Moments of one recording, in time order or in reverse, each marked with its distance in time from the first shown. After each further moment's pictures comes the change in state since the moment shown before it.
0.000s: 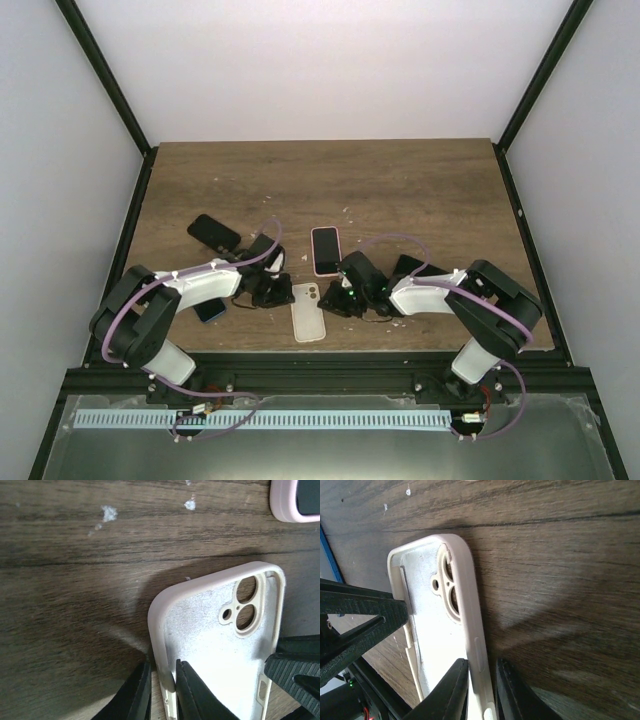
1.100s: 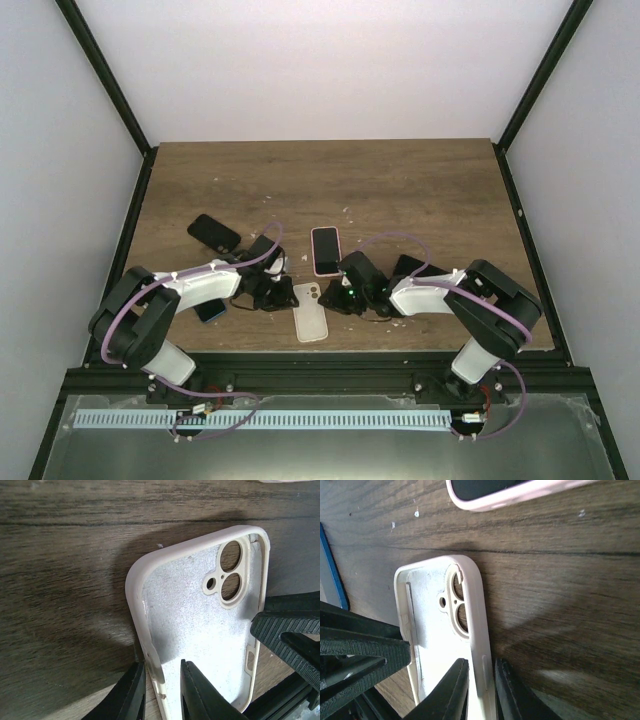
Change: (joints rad) left arm -0.003 -0.008 -0.007 -0.014 0.089 0.024; right arm 0.000 0.005 -0.010 0.043 0.051 -0.032
